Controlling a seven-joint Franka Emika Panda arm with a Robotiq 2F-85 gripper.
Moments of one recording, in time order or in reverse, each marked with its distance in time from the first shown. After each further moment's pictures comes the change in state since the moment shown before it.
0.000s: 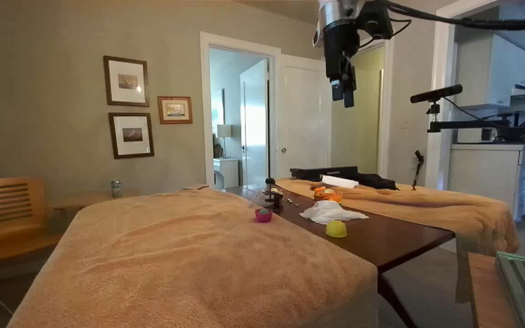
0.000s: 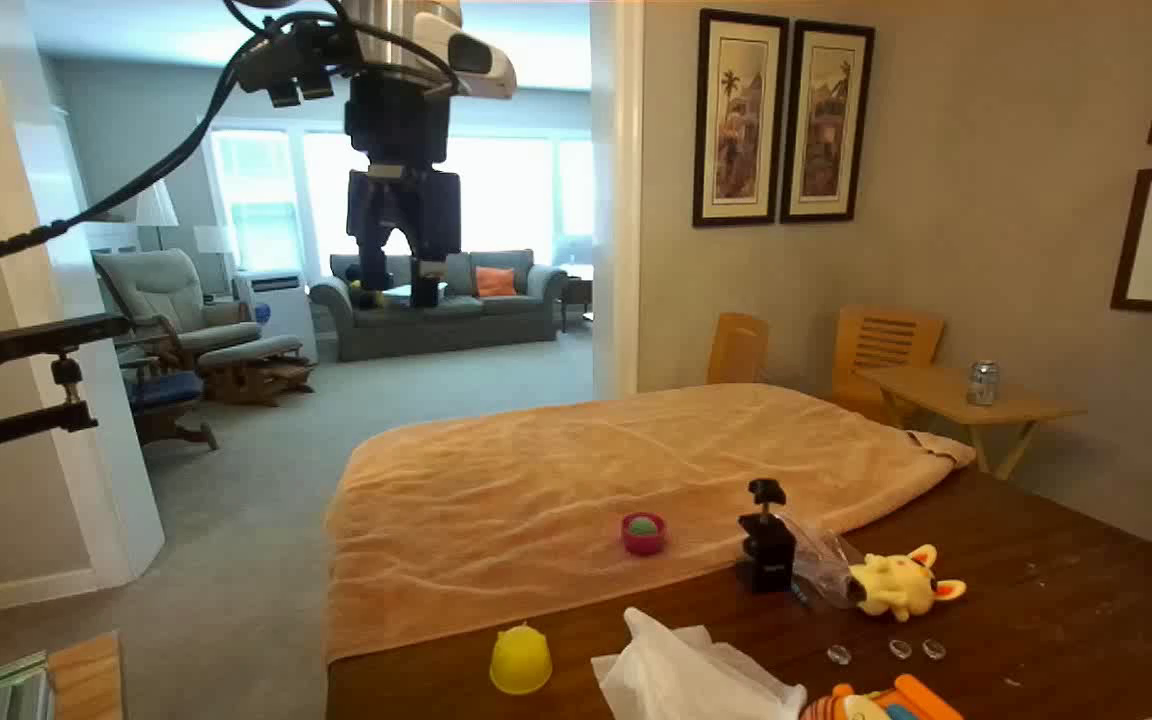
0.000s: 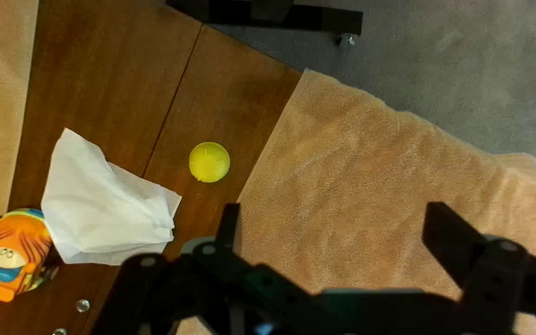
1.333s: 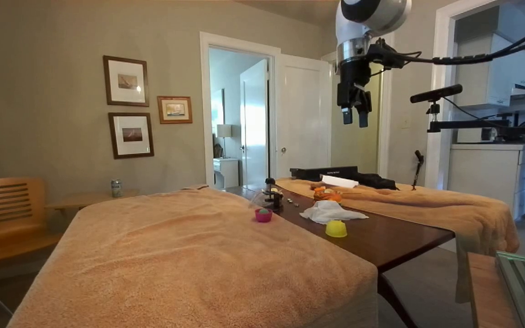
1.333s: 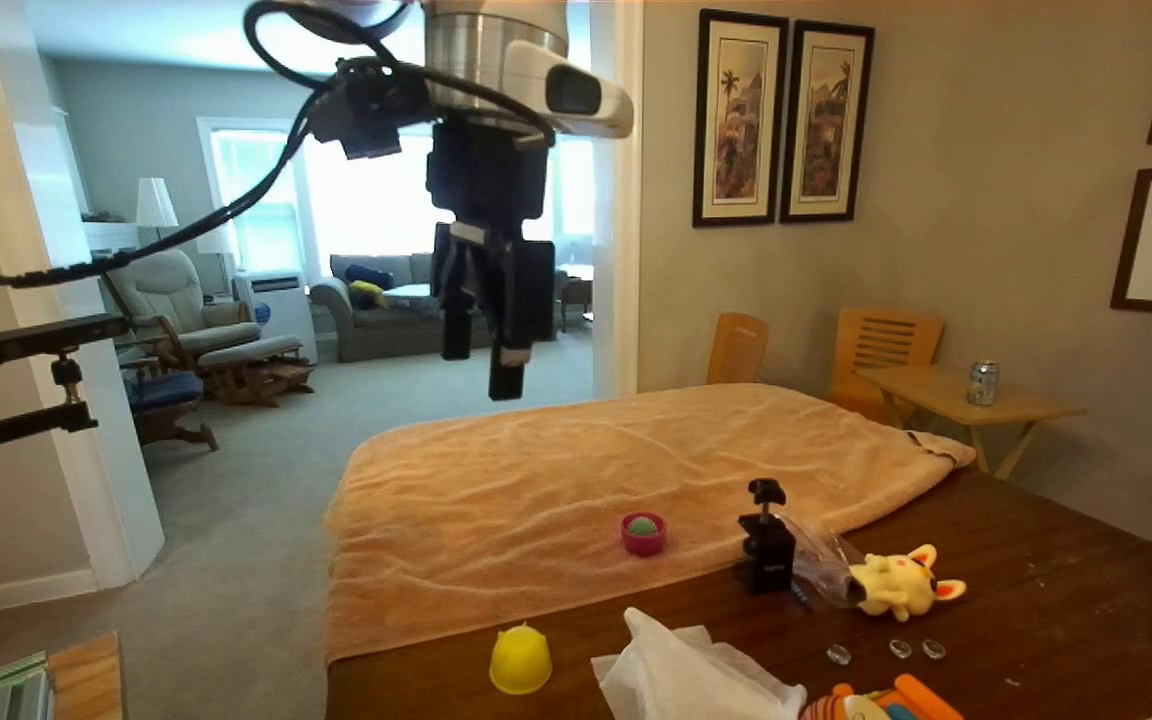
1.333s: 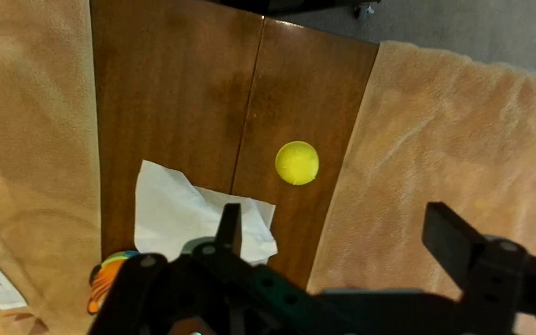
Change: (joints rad) arm -0.128 0.097 -0.156 -0.030 -0.044 0.135 -0.033
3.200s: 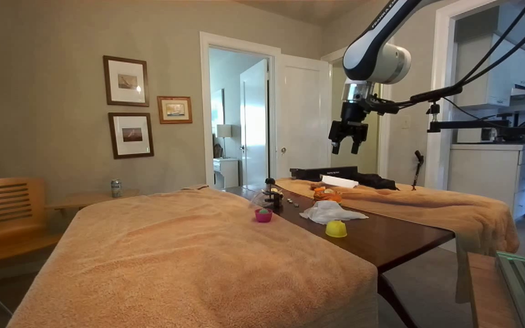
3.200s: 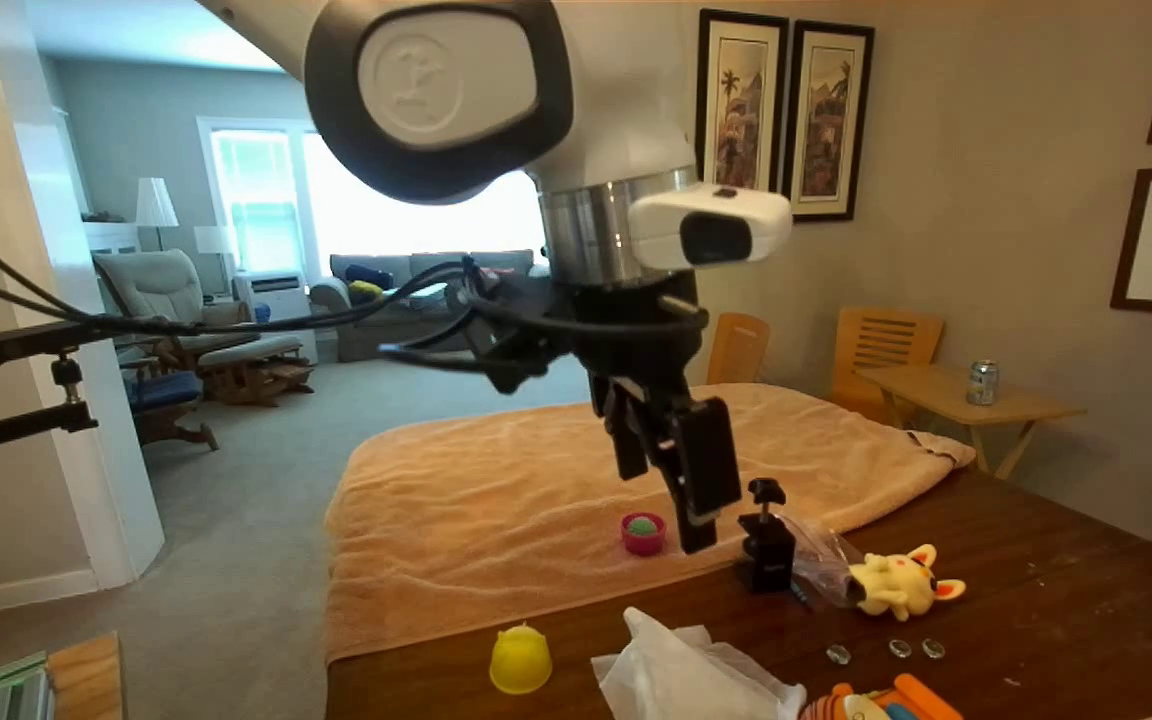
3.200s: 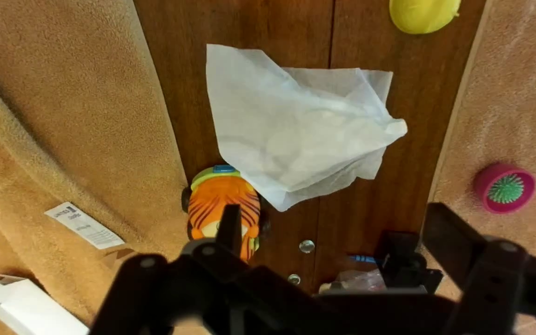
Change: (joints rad) arm -0.084 0.212 -0.093 -0.091 0.037 0.598 0.003
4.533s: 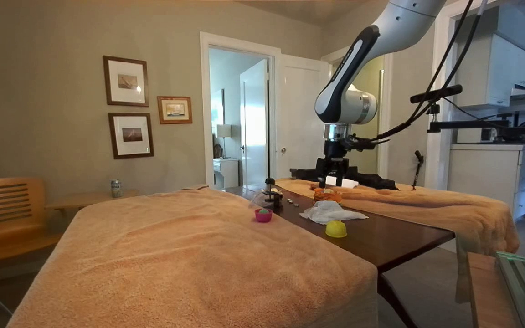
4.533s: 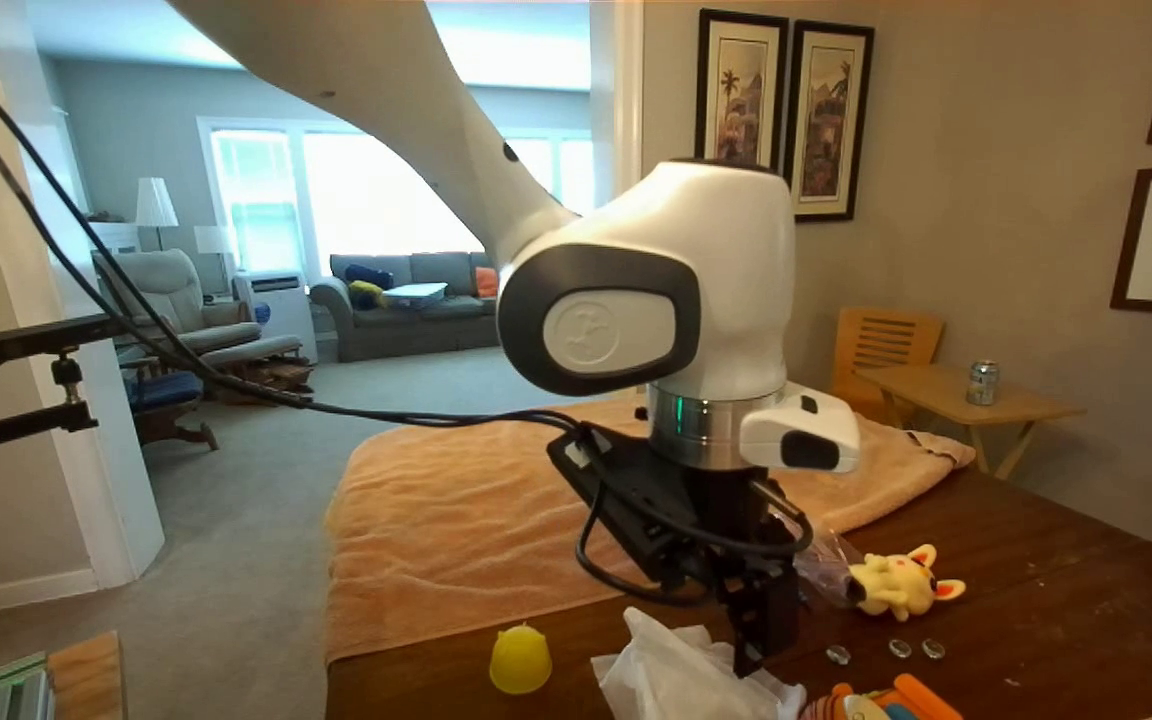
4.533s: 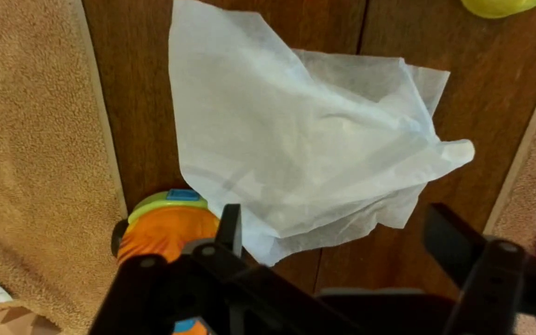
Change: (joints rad) arm -0.033 0.403 0.065 0.190 0.179 0.078 -0.205
